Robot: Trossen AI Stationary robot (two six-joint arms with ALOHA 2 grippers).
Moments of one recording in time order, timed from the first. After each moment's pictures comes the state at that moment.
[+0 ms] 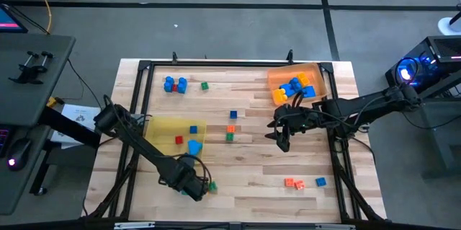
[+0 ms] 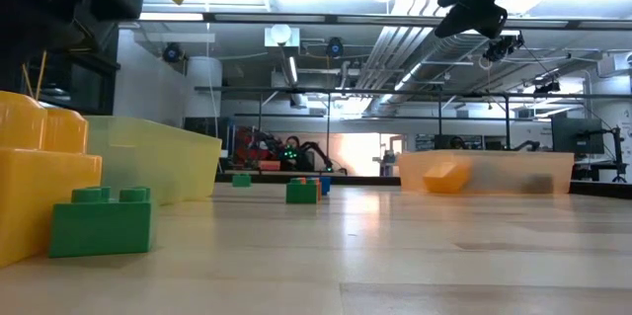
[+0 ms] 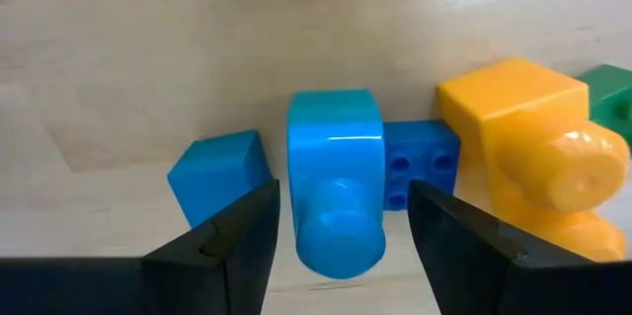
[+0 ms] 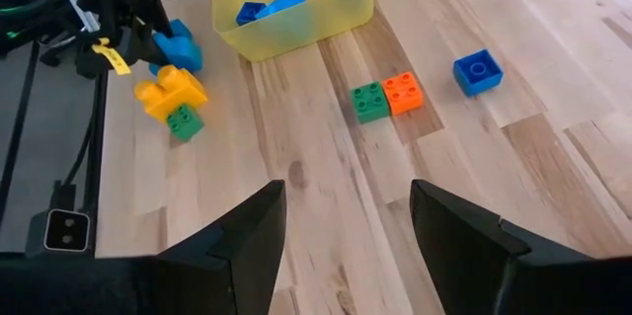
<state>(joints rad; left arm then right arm) -0.65 1.87 1.29 -0.92 0.08 -2.04 0.21 1.14 0.91 -0.50 0.13 0.52</state>
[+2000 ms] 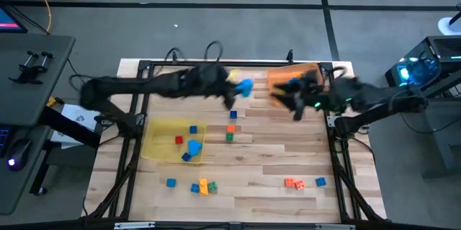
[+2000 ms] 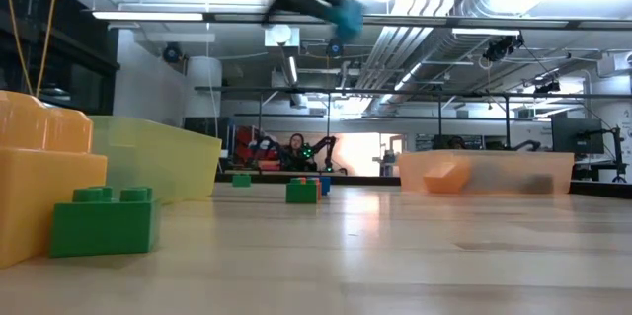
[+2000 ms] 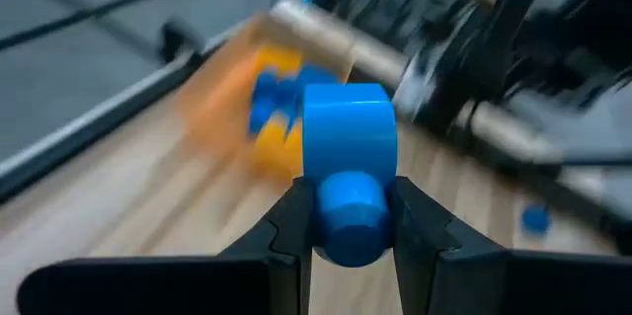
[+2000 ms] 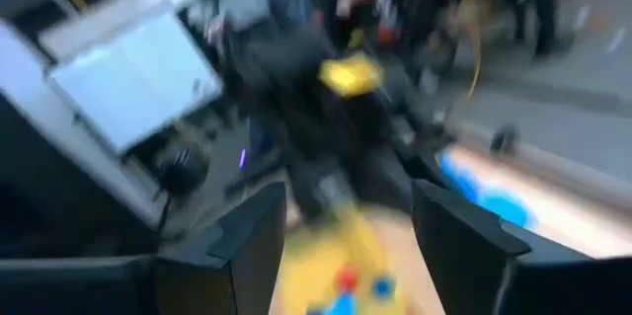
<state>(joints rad) 0.16 1.54 1.31 -0.22 -0.14 -0.38 0.17 0.98 1.10 -0.18 0.42 0.49</state>
